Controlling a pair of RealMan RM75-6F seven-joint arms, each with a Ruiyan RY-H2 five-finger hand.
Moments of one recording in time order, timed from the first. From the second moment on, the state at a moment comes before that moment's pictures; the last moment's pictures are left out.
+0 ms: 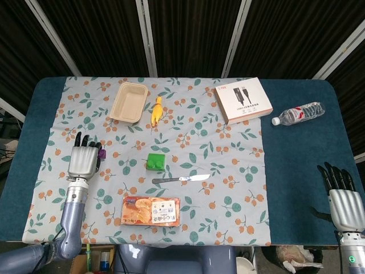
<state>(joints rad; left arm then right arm) -0.51 -1.62 -0.27 -1.52 0.99 1.25 0.88 0.08 -1.09 0.05 -1.65 -1.47 1.43 -0.05</state>
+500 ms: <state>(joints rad) -0.61 -1.67 -0.29 -1.60 0.90 1.22 0.94 0.08 -1.08 0.05 -1.65 -1.47 1.44 -0.04</state>
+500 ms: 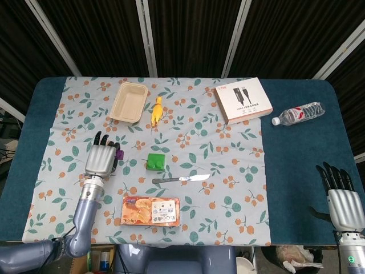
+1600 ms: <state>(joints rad) -0.71 -1.89 -0.27 -1.62 0.88 1.49 1.16 0.08 -1.07 0.05 -1.64 -1.48 1.43 0.01</state>
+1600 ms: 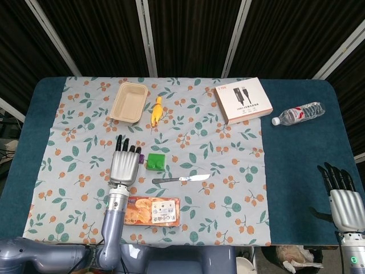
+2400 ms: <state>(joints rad) -0.80 -2.05 -0.31 -1.41 0.86 1.42 1.15 0.08 -1.07 0.05 -1.63 -1.48 1.42 0.03</state>
